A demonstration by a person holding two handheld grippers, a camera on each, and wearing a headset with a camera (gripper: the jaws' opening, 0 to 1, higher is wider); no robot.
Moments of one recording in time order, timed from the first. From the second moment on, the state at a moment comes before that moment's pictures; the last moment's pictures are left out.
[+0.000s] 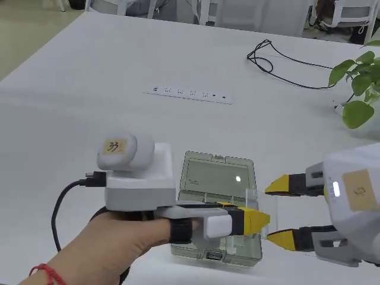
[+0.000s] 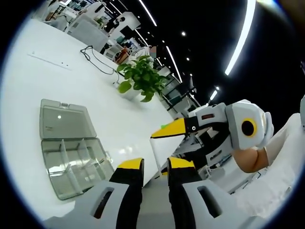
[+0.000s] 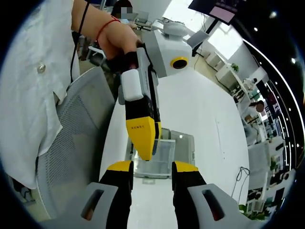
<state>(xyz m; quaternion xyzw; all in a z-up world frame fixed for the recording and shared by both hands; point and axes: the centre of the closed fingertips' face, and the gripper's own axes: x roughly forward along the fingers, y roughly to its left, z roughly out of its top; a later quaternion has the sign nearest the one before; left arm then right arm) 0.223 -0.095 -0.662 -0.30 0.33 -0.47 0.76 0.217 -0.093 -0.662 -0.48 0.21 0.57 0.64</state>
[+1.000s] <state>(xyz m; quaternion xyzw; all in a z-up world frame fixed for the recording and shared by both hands) 0.224 -0.095 -0.662 -0.33 0.33 -0.47 0.75 0.219 -0.091 -0.660 -0.49 0.21 0.55 0.64</state>
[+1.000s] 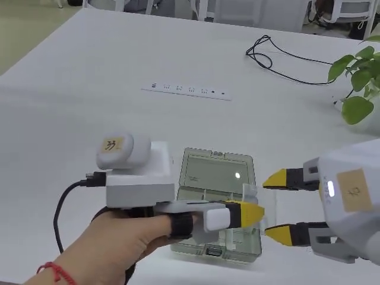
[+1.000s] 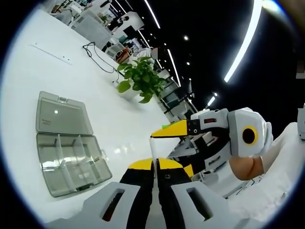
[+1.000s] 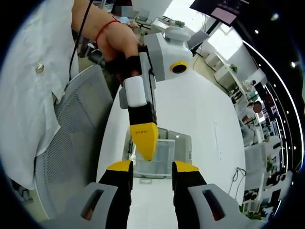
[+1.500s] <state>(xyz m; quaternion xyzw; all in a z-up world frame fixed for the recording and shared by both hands) 0.204 -0.096 -0.655 -0.13 0.23 -0.57 0.78 0.212 -0.086 -0.612 -0.26 0.27 0.65 0.66</state>
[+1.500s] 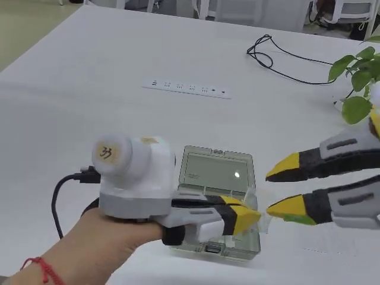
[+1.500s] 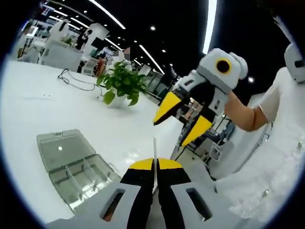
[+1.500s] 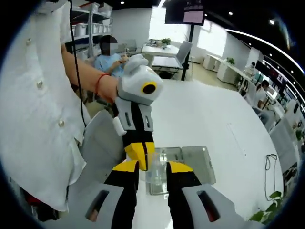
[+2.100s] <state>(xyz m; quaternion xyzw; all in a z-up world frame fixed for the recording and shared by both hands) 0.186 -0.097 -0.641 -0.05 0.15 -0.64 0.75 0.188 -0.085 -0.623 -0.24 0.34 0.74 0.53</state>
